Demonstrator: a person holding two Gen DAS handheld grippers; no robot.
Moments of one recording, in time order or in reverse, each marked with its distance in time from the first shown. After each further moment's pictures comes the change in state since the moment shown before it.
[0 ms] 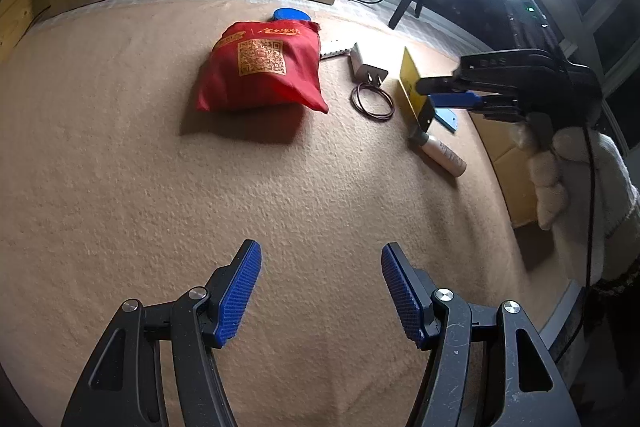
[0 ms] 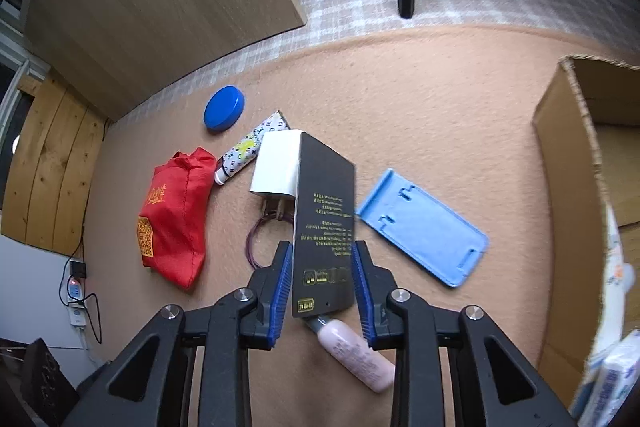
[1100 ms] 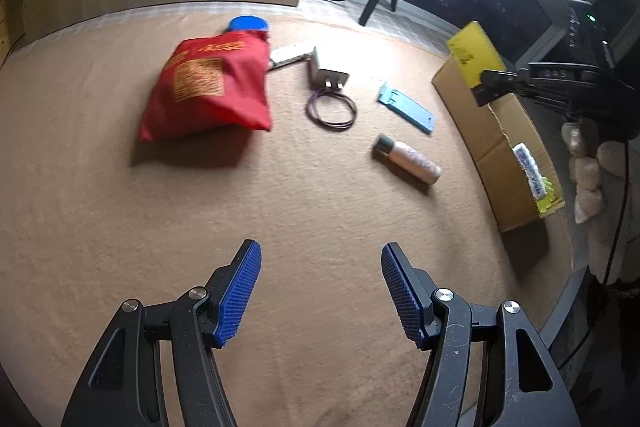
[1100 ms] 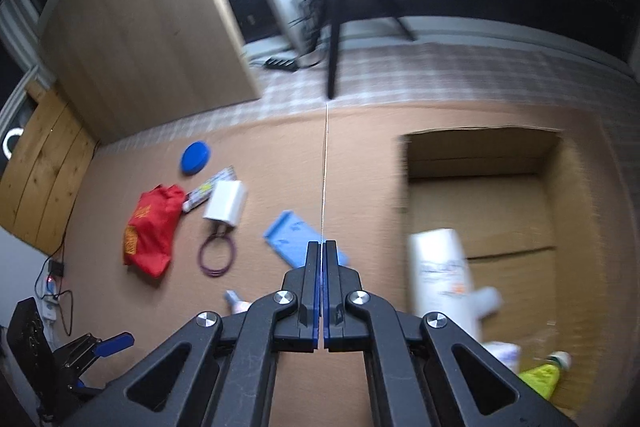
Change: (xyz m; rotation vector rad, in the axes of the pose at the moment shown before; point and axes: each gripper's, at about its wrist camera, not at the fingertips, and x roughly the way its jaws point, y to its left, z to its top) left arm 0.017 -0.042 0.016 0.064 0.004 -0.015; right arm -0.097 -0.056 -0.012 -0.058 -0.200 -0.113
